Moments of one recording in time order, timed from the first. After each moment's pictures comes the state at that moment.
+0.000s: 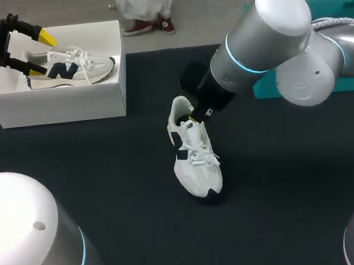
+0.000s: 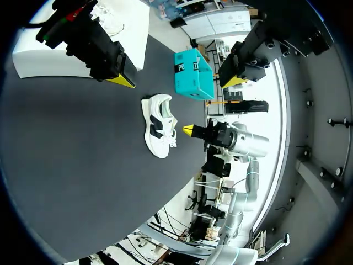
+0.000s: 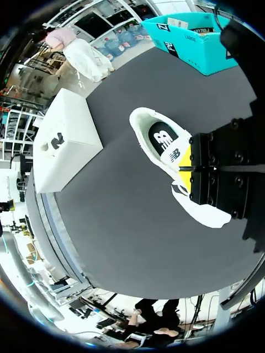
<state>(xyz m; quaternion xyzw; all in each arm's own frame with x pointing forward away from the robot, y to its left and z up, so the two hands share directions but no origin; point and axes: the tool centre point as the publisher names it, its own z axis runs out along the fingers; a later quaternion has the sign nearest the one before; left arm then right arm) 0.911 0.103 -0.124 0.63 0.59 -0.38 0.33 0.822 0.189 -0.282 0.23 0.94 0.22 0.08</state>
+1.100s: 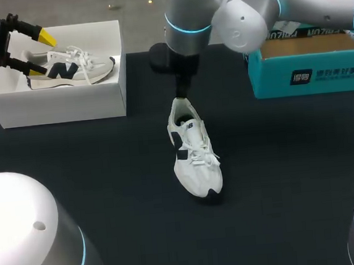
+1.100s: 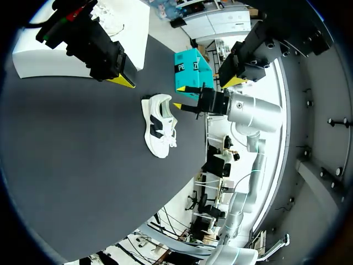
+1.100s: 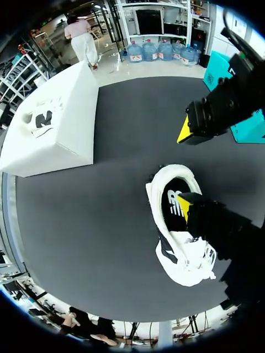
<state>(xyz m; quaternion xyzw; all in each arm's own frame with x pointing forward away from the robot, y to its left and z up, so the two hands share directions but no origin) 0.911 0.103 -0.124 0.63 0.59 -0.38 0.33 0.948 0.206 -0.296 0.05 0.99 0.06 0.12</state>
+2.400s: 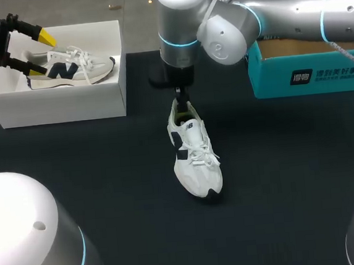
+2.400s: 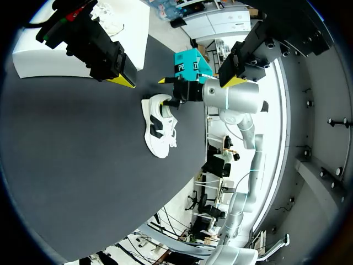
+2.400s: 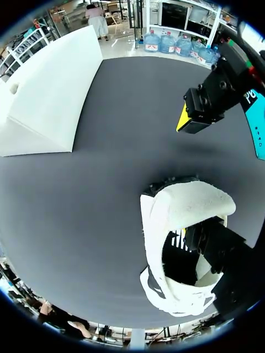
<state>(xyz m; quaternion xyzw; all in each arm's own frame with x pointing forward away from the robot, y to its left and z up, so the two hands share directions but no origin) 0.911 0.103 -0.124 0.63 0.59 -0.38 0.33 0.982 0.208 -0.376 -0.02 1.00 0.02 0.08</state>
